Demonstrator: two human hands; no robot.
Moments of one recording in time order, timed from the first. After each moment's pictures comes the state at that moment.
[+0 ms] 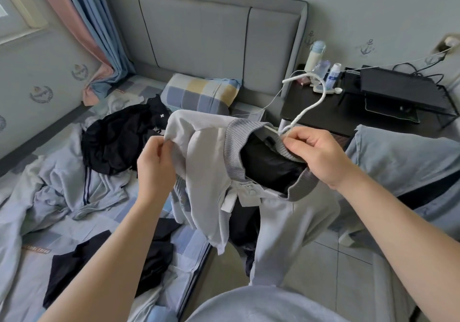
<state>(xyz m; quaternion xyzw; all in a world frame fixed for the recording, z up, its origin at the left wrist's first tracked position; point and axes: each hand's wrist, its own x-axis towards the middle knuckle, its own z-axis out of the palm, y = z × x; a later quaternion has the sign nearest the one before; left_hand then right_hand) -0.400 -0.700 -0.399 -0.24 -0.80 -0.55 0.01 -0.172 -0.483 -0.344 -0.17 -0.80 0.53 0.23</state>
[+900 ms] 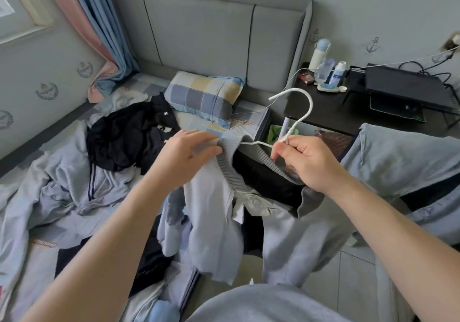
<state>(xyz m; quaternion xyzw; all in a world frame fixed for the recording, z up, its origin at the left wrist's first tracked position) -0.388 -0.694 -0.358 -0.53 -0.77 -0.36 -0.05 -0.174 -0.509 -0.350 -0.18 -0.82 0.51 0.20</state>
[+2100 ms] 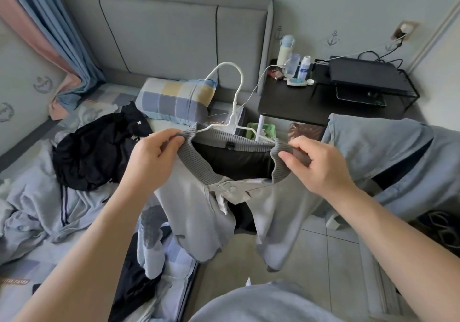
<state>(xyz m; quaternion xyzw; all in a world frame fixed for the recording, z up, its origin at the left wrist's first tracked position) -0.395 -0.672 -0.360 -0.44 -0.77 -0.46 -0.06 -0.120 -0.492 -0.363 -0.26 -0.88 0.14 0.37</state>
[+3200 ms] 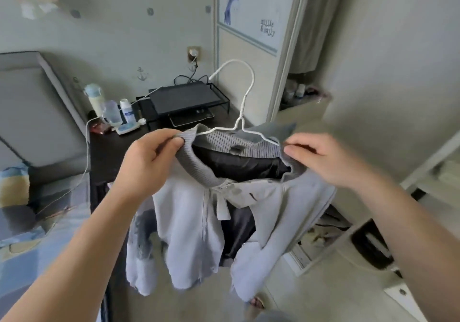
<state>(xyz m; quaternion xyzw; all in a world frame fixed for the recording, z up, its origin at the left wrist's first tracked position) -0.165 -0.367 -0.292 -0.72 -0.47 -0.46 -0.23 0.162 -0.399 -0.264 -0.51 -0.76 0.25 0.32</state>
